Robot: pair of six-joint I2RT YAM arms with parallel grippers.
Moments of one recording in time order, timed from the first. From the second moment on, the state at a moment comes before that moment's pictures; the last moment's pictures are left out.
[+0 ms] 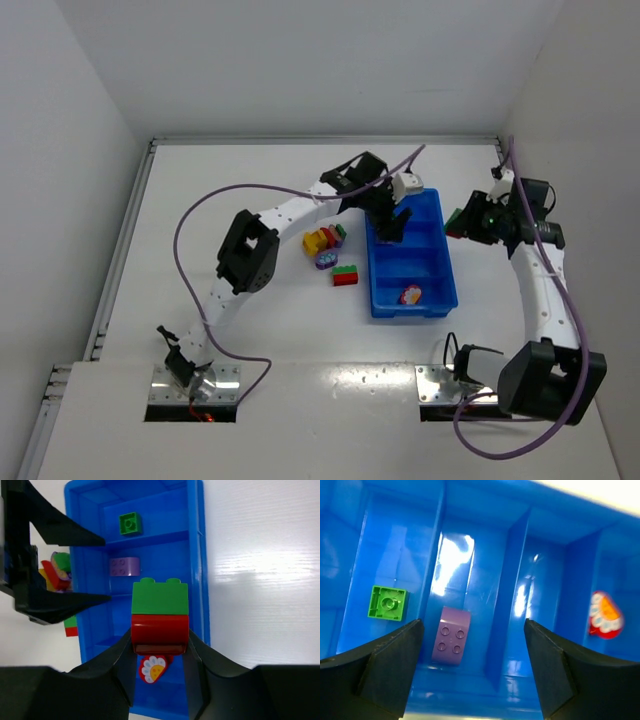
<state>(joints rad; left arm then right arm) -0.76 2.40 2.17 -0.57 0.54 0.31 -0.24 1.16 0.97 -0.62 -0.35 0.15</state>
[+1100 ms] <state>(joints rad) -0.24 2.05 1.61 0.21 1.21 -0.54 0.18 2.03 1.53 -0.05 -1.22 0.37</state>
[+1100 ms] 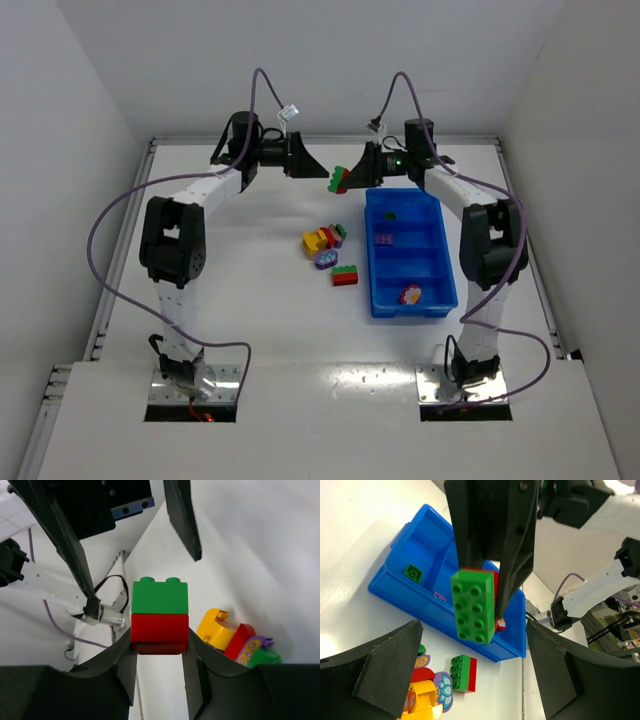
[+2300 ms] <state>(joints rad) -0.22 2.07 1.62 0.38 1.25 -0.69 0.24 2.09 1.61 0.09 -1.25 0.49</state>
